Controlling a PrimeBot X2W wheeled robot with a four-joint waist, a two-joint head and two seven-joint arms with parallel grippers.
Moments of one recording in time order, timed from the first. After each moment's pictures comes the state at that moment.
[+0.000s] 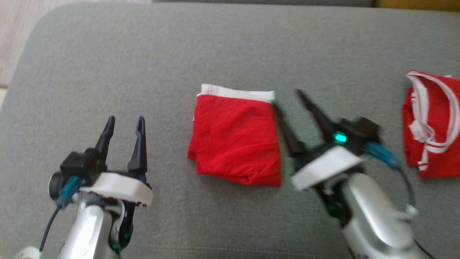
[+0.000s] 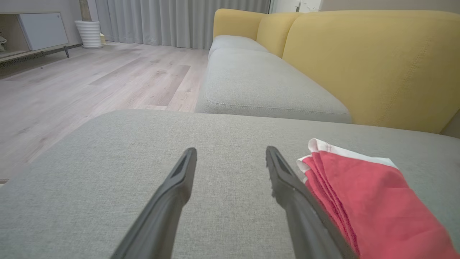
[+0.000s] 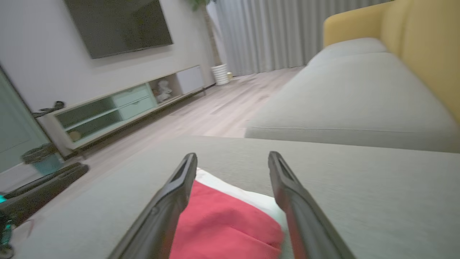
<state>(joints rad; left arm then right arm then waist) -0.18 0.15 -0.24 0.21 -0.29 0.05 -0.25 -0.34 -0.07 0.42 0.24 0.32 0.12 -0.10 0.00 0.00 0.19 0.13</state>
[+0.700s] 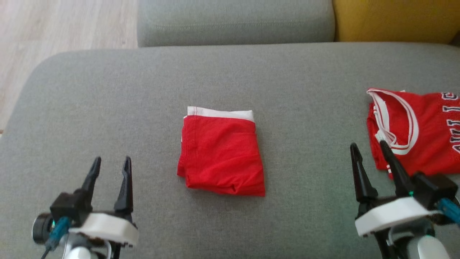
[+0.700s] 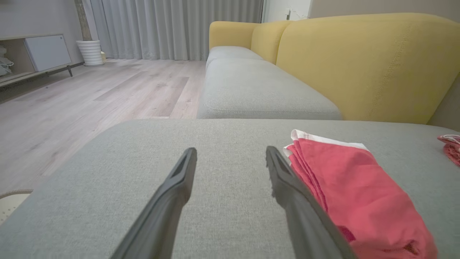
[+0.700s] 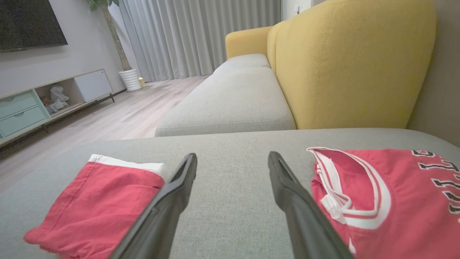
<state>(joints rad) 0.03 0.22 -0.22 0.11 -0.28 0.09 -0.24 0.08 -0.05 0.03 -0.08 0.18 0.12 0.04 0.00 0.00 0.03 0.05</state>
